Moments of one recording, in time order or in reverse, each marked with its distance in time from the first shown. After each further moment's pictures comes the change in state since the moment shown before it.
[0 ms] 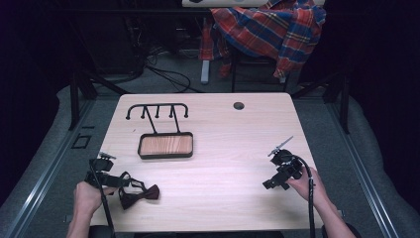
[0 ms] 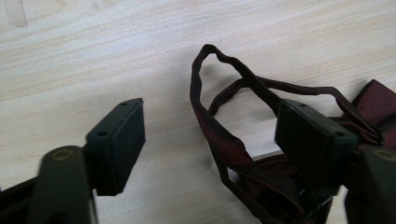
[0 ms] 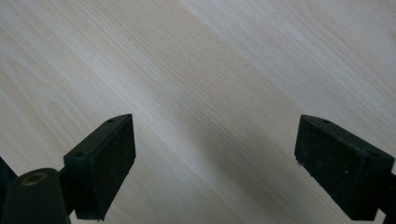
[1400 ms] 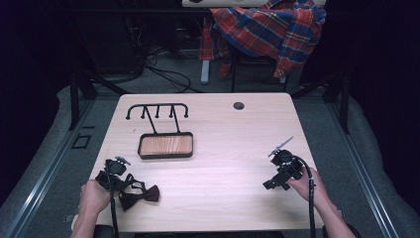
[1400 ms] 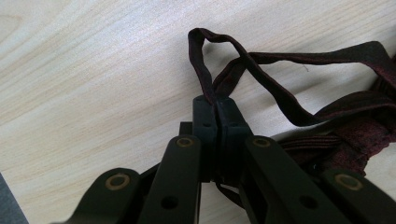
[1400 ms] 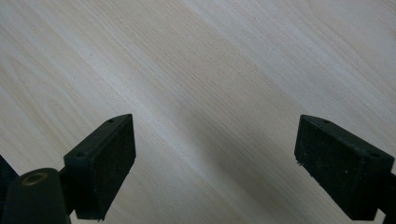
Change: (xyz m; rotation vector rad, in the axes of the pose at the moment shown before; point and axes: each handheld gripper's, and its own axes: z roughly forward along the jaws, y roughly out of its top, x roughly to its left) left arm -0.029 0.005 0.016 0.126 0.121 0.217; right arm 0.000 -0.001 -0.001 0.008 -0.009 -0.007
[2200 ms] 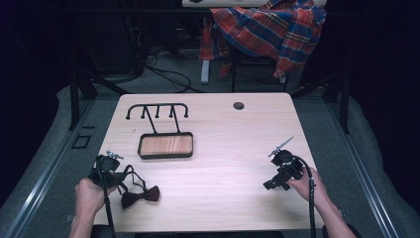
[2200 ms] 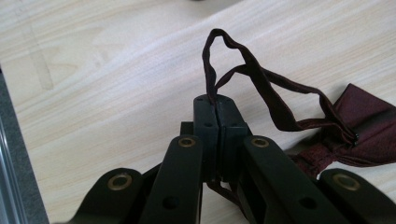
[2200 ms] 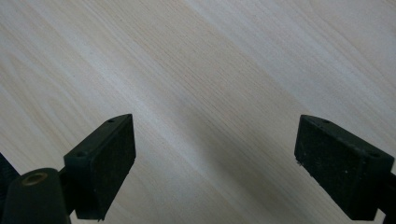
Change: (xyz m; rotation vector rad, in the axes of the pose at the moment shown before) left arm 0.002 -0.006 -0.034 -0.205 0.001 -0.038; right arm -0.001 0.000 0.000 0.005 0.006 0.002
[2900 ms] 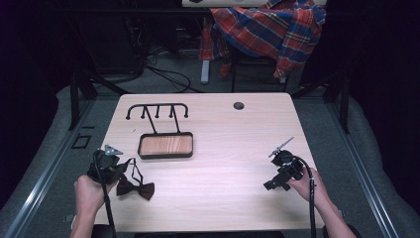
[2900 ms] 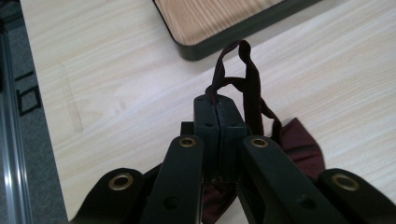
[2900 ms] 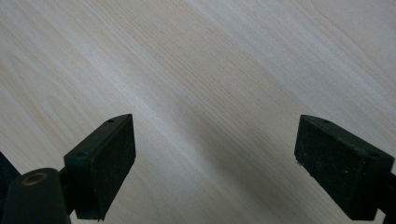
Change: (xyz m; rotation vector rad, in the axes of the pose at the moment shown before) left arm -0.015 0.011 -0.029 -0.166 0.048 0.045; right arm 0.000 -0.001 0.000 -0.001 0.005 0.004
